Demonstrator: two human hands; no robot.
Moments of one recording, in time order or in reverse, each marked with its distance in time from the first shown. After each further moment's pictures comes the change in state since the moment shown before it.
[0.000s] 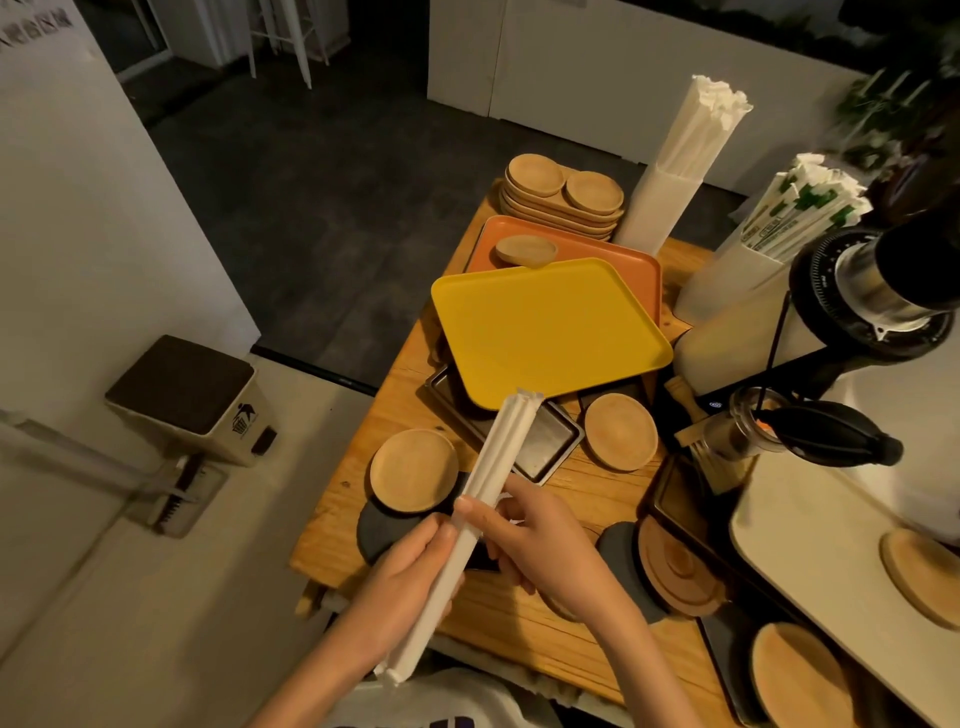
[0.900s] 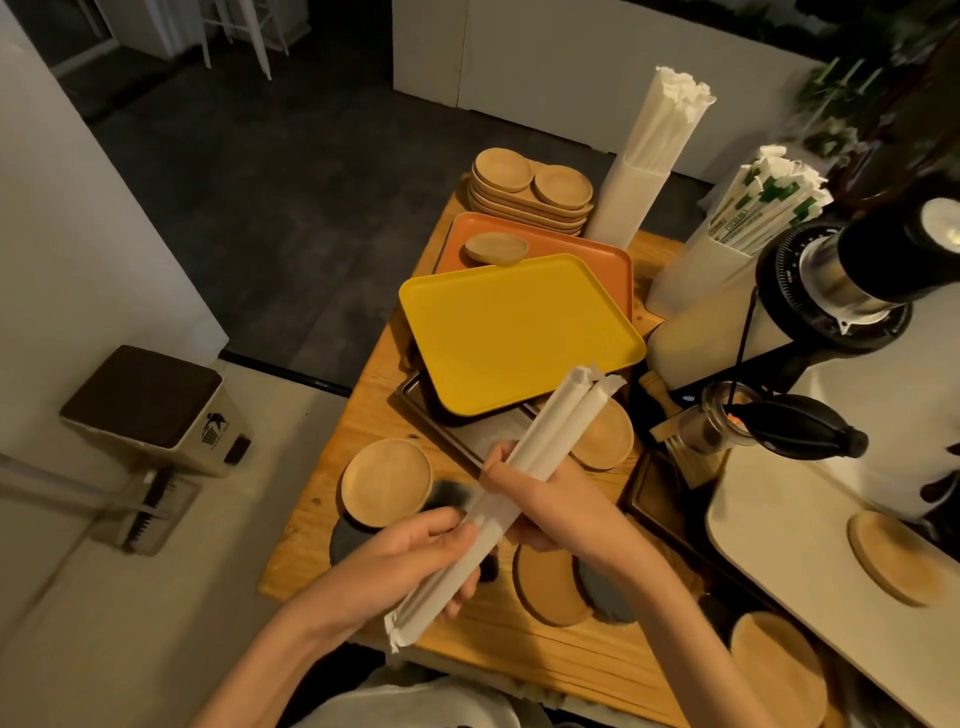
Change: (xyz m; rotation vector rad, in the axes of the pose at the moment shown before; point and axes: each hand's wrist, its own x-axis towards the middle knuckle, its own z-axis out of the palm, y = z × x) left_hand 0.011 0.051 0.001 0.108 -0.319 -0.039; right_hand 0.013 -0.039 -0.040 0.096 -0.011 0.147
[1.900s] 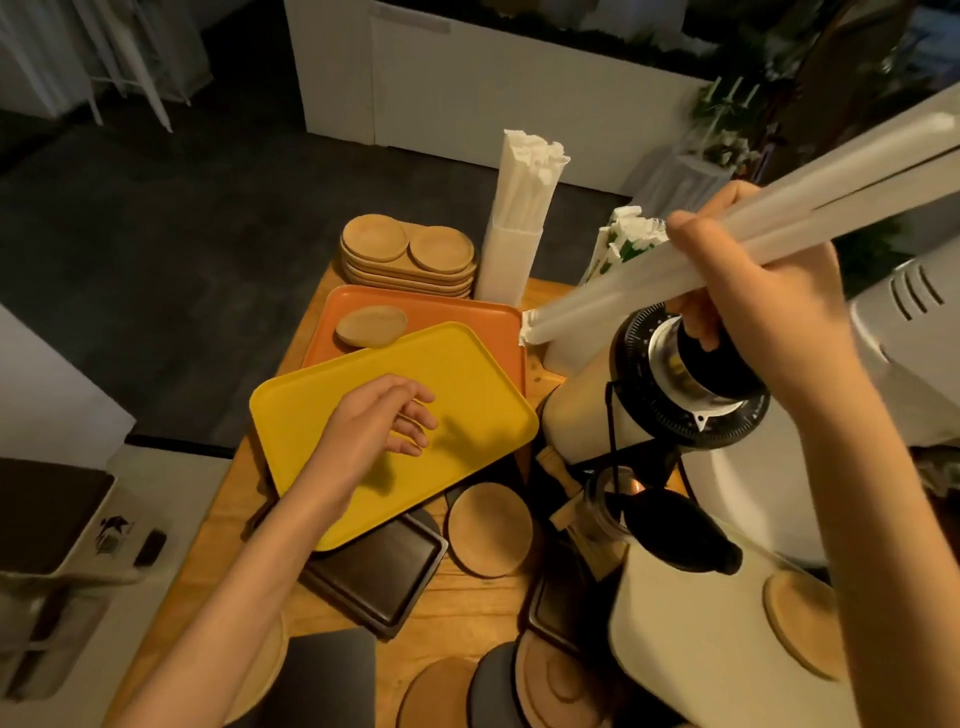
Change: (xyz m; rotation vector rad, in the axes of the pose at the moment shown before) left_hand 0.193 0.149 0.008 0.131 0.444 0.335; right_hand -0.010 -0.113 -0.257 -0.231 0.791 -0.618
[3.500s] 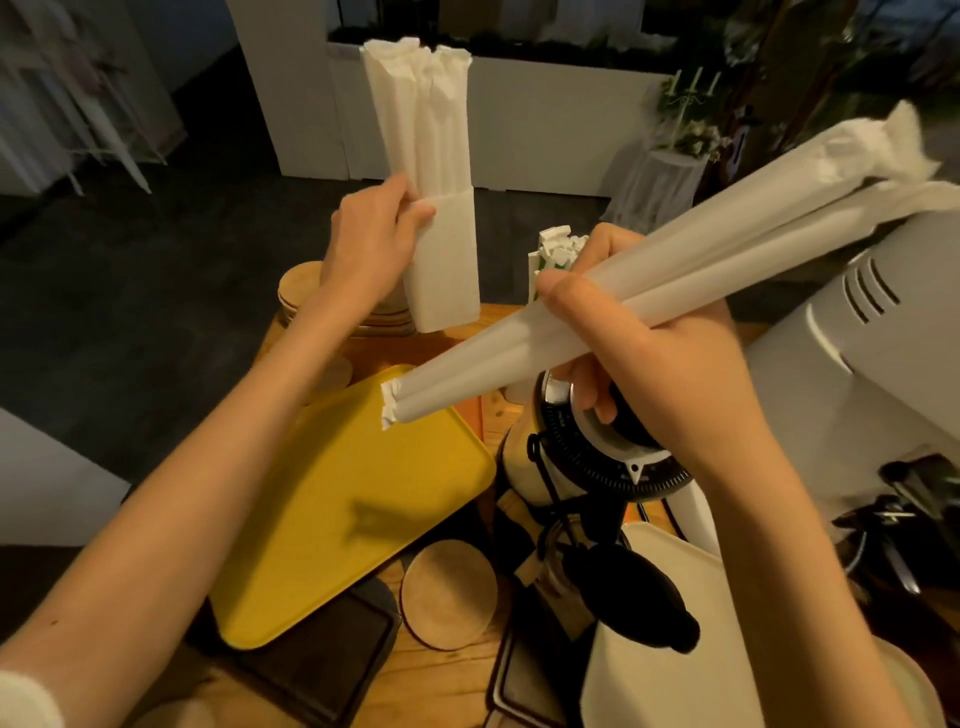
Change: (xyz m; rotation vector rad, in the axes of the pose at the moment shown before) left_hand 0.174 0.127 0.072 0.905 0.313 0.809; right_hand -0.001 0.021 -0.006 0.256 -0.086 0.060
